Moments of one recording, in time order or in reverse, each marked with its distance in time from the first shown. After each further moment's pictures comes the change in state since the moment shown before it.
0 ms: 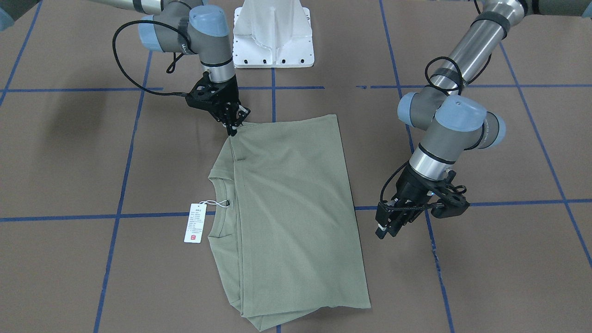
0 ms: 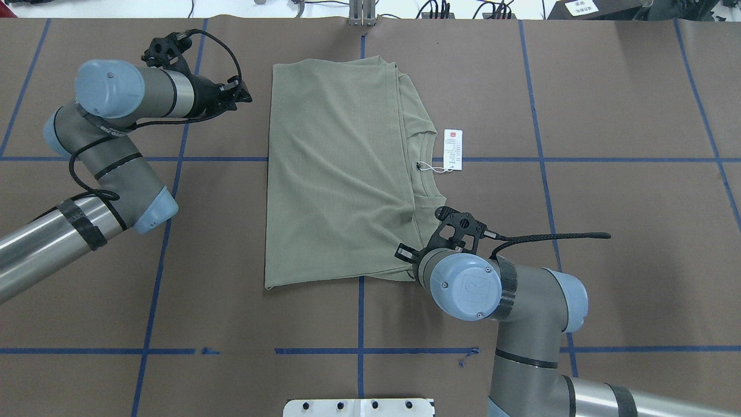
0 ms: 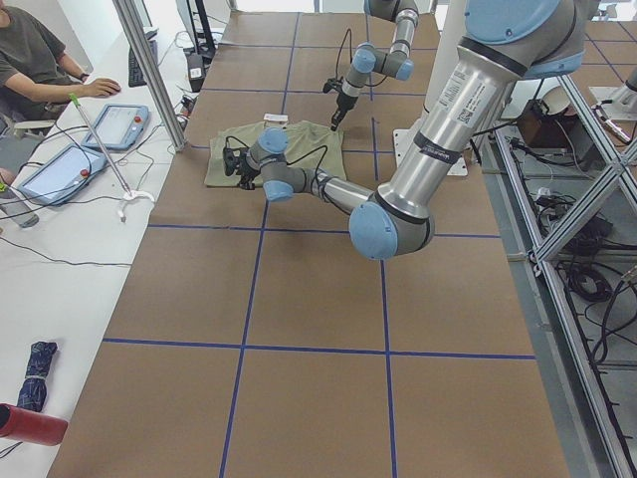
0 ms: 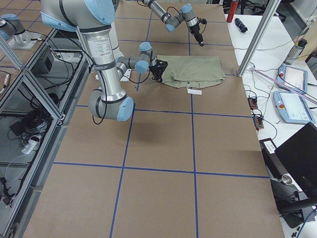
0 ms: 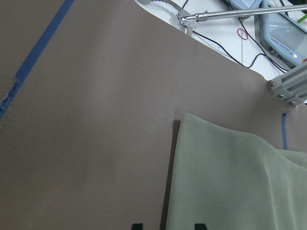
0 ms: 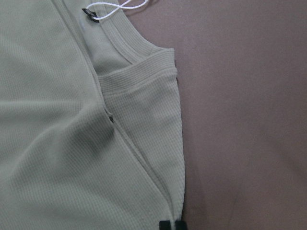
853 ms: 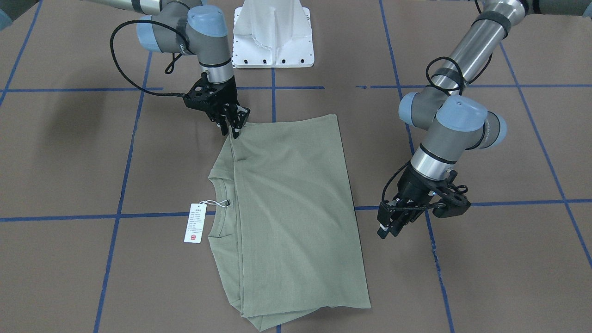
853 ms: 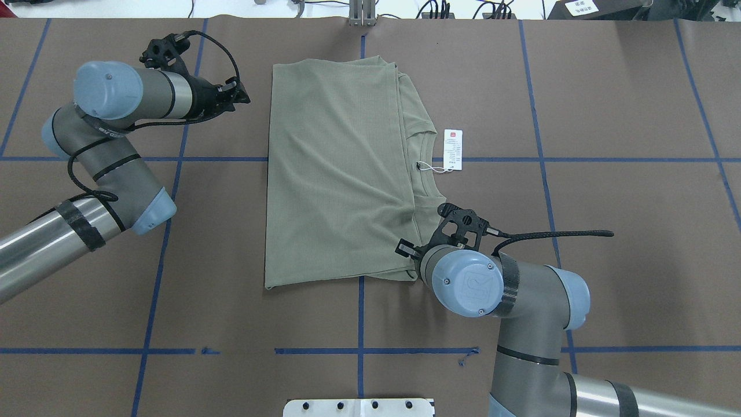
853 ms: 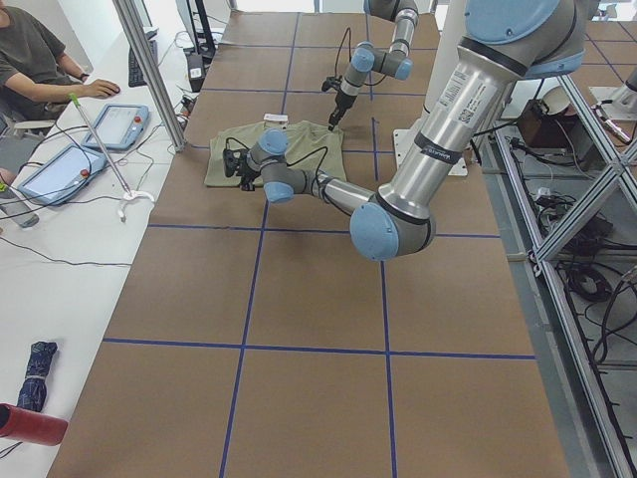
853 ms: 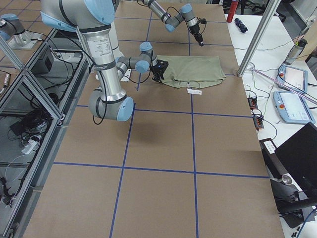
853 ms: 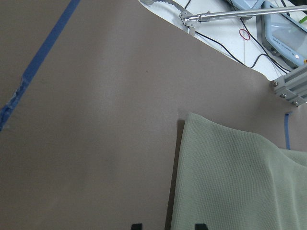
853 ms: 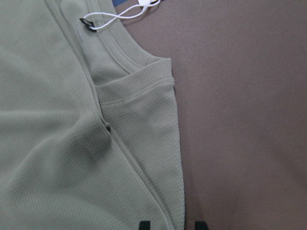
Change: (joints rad) left arm 0.000 0.005 -0.001 0.000 0.003 -0.002; right arm 0.007 -0.002 -0.006 -0.002 -0.003 0.003
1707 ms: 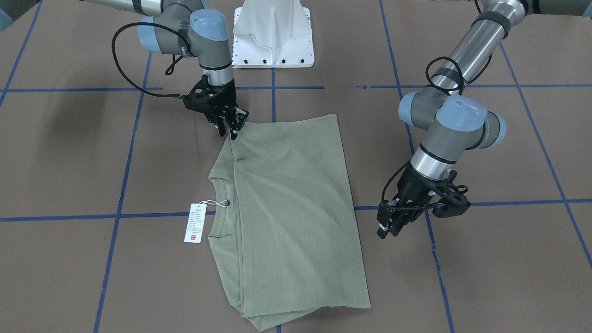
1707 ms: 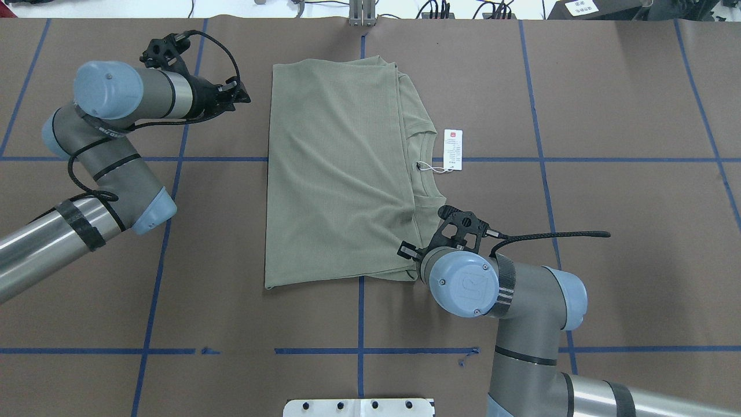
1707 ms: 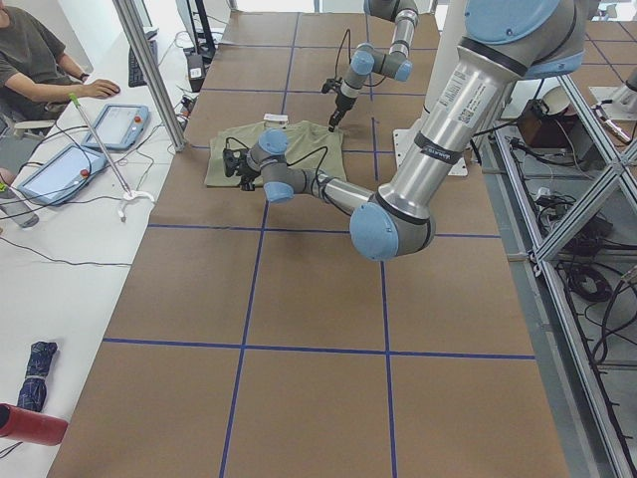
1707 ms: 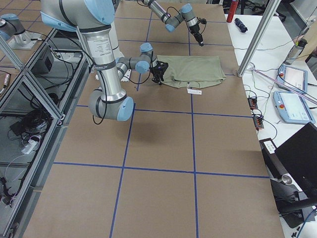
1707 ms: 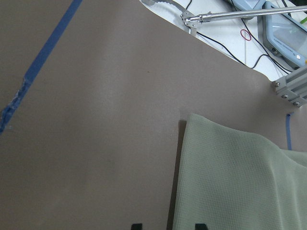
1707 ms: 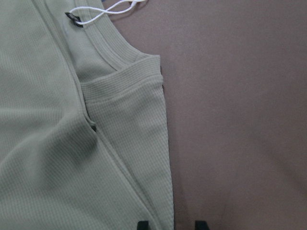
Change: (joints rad) left arm 0.000 -0.001 -0.001 0.000 0.000 0.000; right arm -0.003 0.004 -0.010 -0.028 0.001 0.000
